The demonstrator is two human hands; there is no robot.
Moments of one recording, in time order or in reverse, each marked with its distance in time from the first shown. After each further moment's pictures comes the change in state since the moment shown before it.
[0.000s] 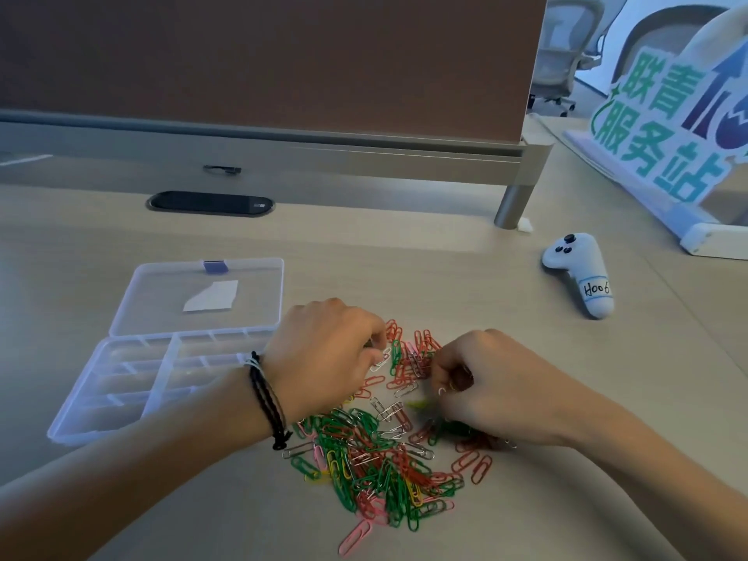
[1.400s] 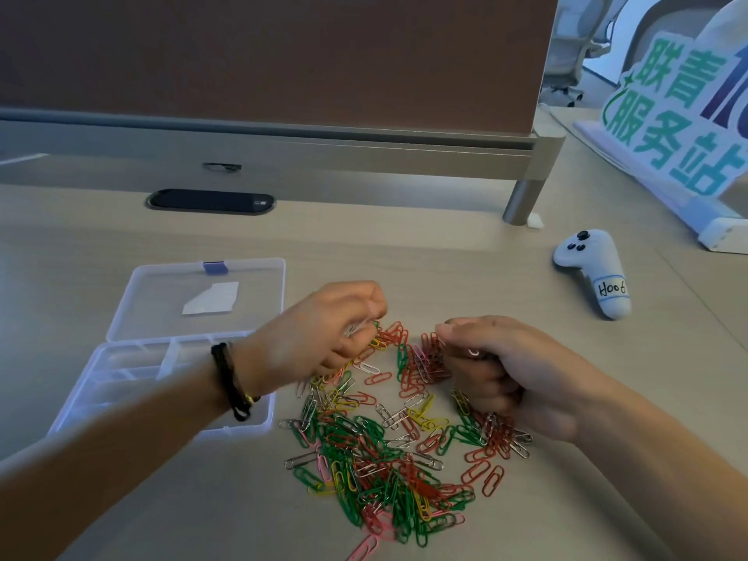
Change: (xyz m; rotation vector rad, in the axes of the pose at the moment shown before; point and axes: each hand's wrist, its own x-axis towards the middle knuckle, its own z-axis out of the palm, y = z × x) left_hand 0.012 -0.022 -0.012 -1.251 -0.352 -0.083; right_hand 0.016 0.016 0.004 1.192 -0.145 0.170
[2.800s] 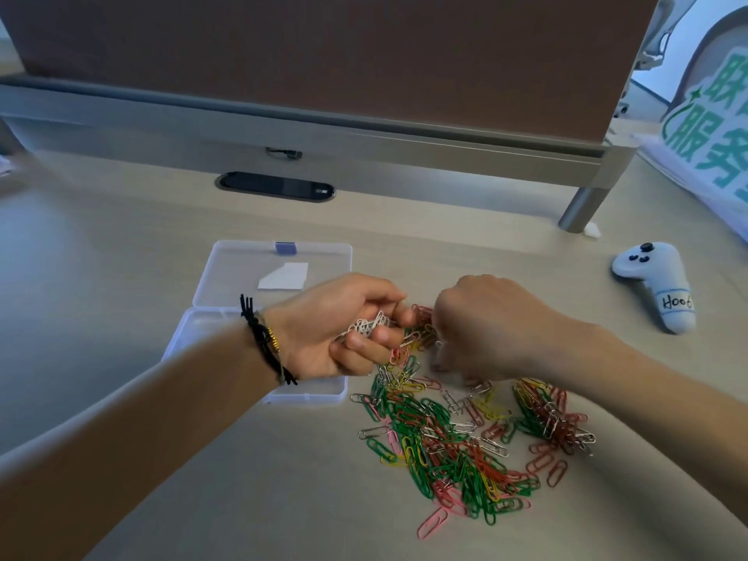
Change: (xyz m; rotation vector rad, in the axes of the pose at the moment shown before) left_hand -0.032 -0.003 -0.033 -0.589 -0.109 -0.428; right_hand 0.048 -0.040 0.072 -1.867 0.118 -0.396
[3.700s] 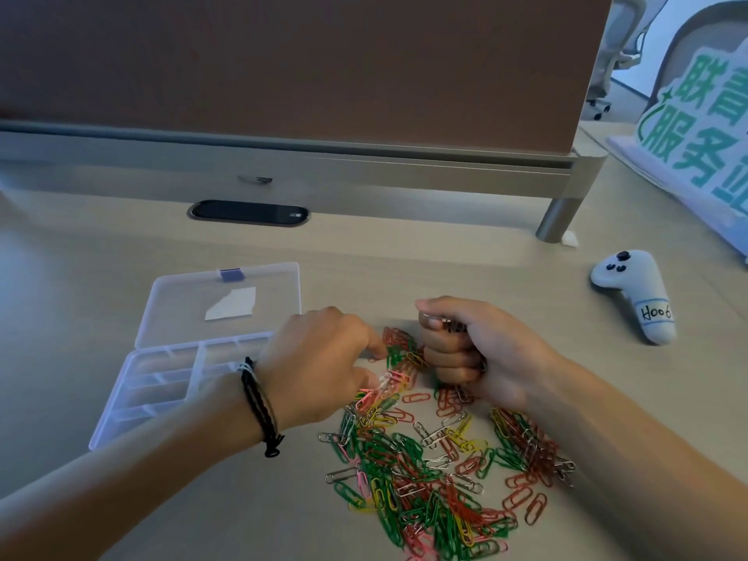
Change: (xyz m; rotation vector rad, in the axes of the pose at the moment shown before) left_hand 0.019 -0.009 0.011 1.771 0.694 0.414; right_hand -0.004 0.029 0.035 2.051 -0.127 0.324
